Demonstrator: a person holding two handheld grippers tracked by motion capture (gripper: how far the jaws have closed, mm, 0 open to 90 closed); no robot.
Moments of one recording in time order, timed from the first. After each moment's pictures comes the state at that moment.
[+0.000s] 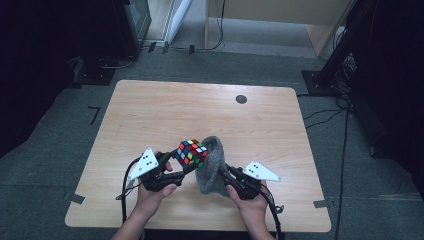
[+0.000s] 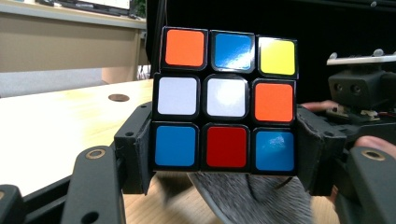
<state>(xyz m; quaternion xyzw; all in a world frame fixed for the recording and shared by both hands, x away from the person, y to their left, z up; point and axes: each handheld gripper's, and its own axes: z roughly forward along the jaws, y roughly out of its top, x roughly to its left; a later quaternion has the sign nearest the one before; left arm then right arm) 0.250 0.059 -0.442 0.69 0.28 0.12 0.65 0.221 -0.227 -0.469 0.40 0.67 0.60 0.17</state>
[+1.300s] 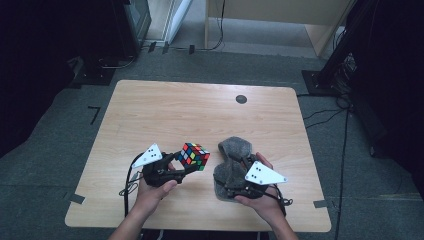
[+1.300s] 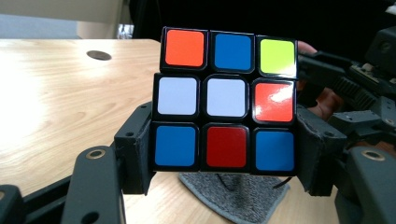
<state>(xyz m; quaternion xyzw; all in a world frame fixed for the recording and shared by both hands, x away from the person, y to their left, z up) 0.267 0.058 -0.449 0.72 0.30 0.03 0.62 0.220 -0.240 -0.449 0.24 0.72 0.60 0.24</state>
